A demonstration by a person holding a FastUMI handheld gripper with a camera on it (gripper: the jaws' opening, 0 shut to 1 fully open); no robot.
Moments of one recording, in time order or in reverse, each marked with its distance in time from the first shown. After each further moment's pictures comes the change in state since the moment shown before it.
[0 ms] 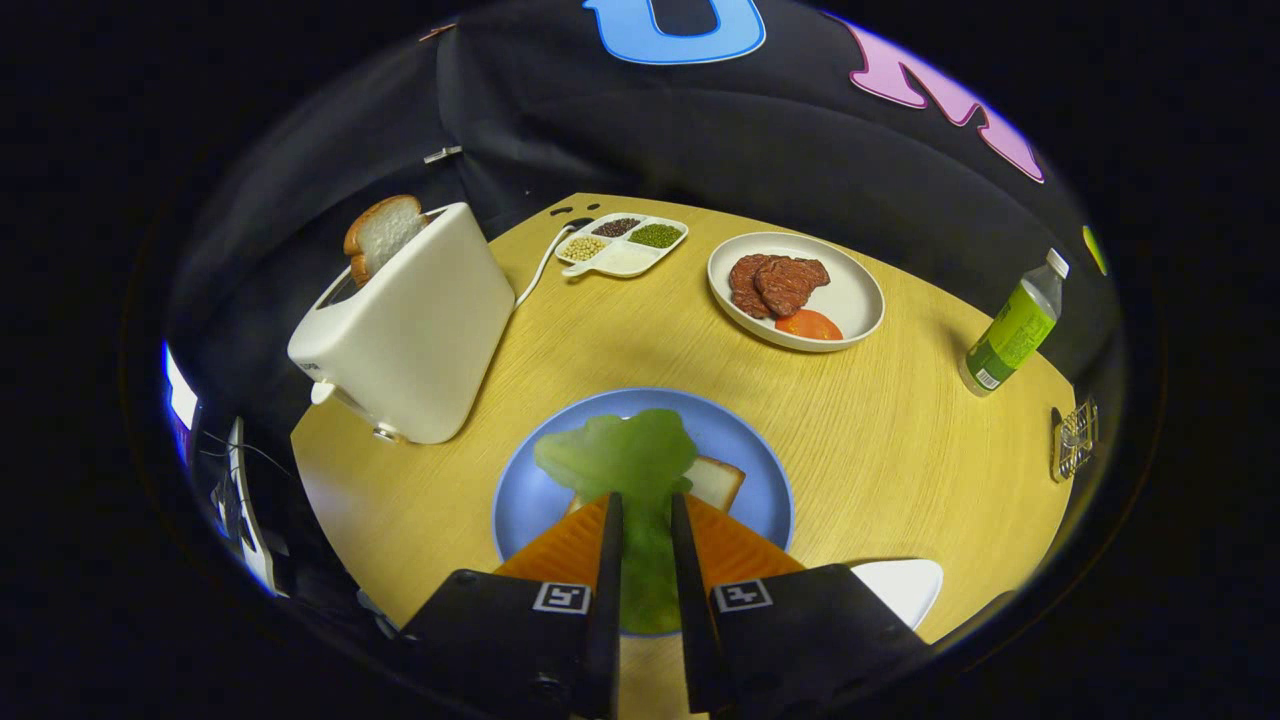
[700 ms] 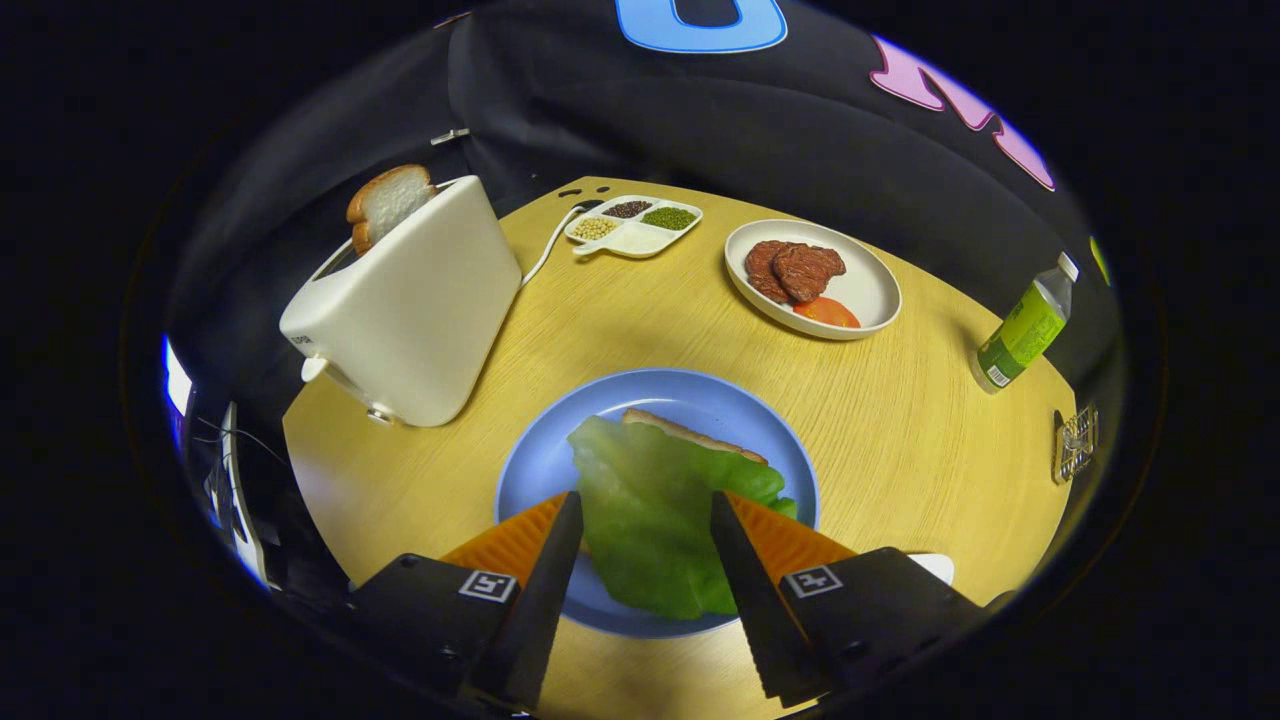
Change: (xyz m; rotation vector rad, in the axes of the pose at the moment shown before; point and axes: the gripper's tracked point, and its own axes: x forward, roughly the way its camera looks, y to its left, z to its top) arm 0.009 0.010 -0.011 -0.017 0.033 0.001
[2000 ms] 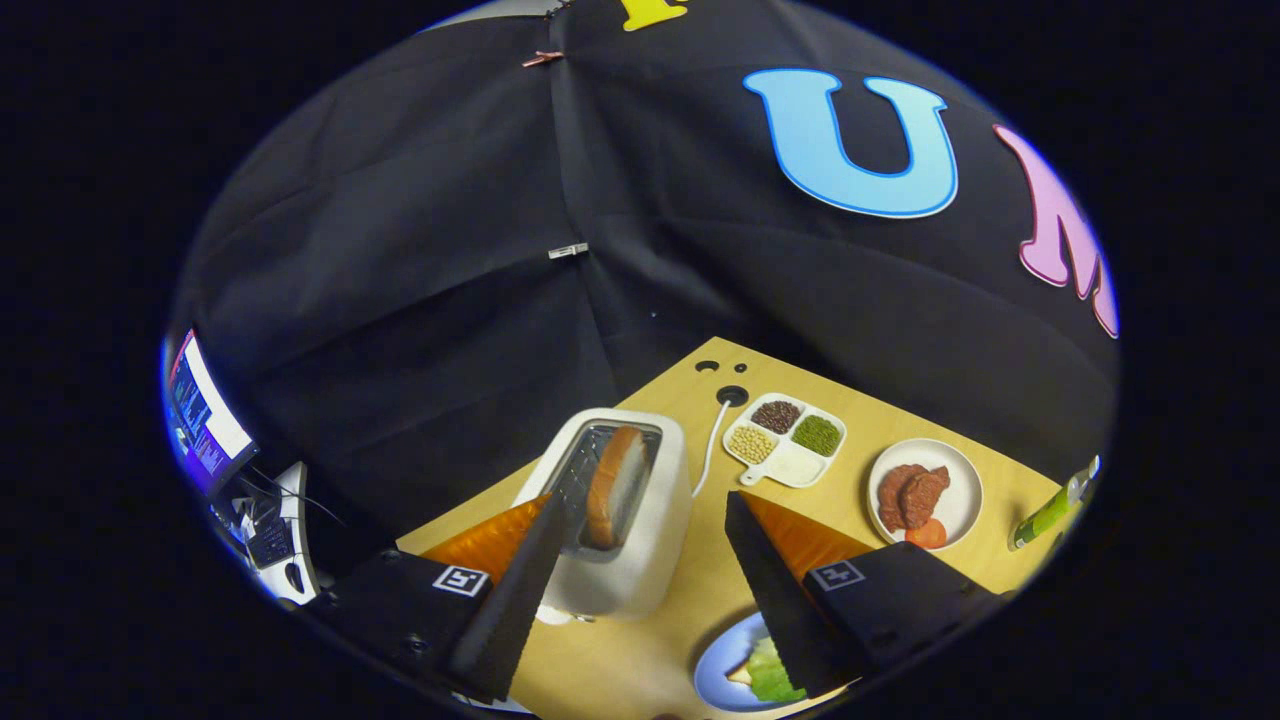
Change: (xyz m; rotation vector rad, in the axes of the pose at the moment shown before) arm -0.040 0.186 0.222 -0.108 -0.309 0.215
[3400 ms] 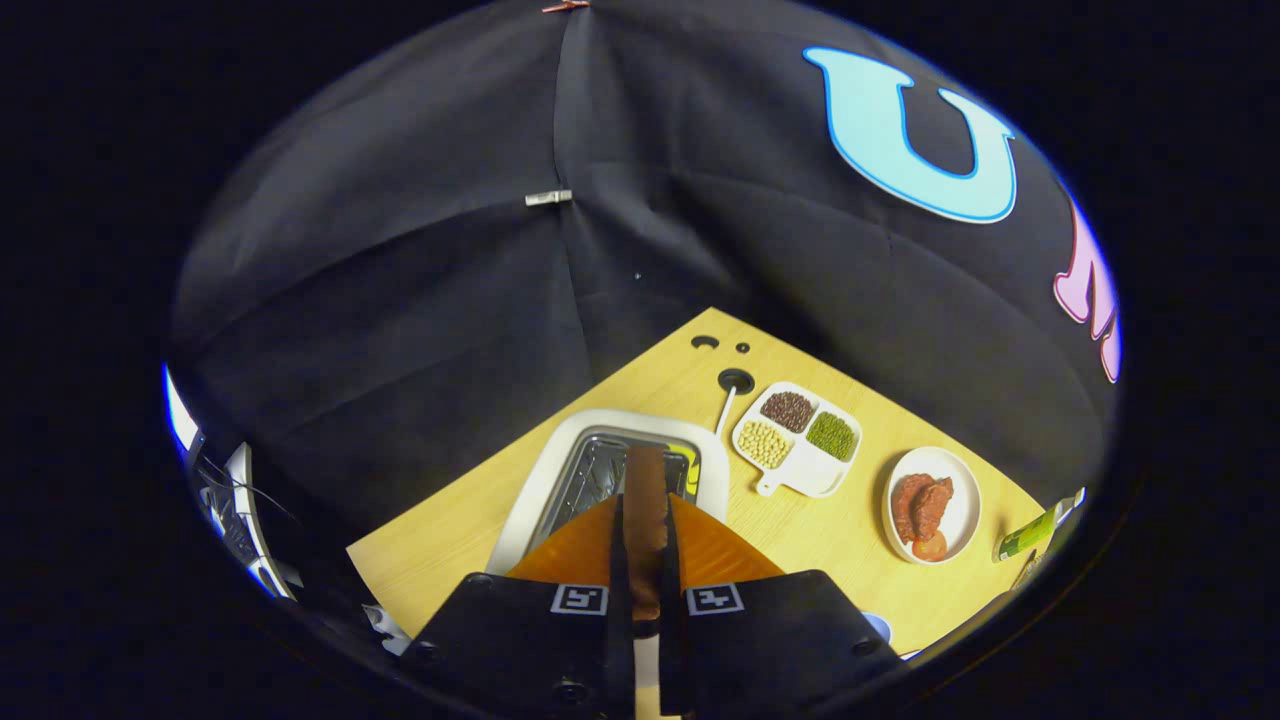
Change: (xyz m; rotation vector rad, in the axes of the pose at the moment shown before) arm 0.061 0.014 0.006 -0.064 0.102 -0.144
